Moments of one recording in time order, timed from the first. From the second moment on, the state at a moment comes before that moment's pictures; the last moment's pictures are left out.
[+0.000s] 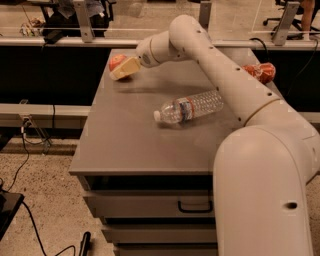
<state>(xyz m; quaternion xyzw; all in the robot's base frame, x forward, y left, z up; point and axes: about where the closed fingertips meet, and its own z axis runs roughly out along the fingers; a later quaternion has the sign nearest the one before) 0.827 0.096 0.884 -0.48 0.70 0.21 0.48</state>
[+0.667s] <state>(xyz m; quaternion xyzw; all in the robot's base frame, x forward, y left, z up) 0.821 0.122 0.862 -0.51 0.70 0.22 0.45</state>
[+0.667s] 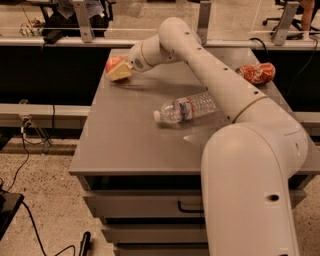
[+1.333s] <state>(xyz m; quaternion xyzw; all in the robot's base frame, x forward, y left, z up) 0.820 0.115 0.857 -0.51 0.71 0.20 0.44</state>
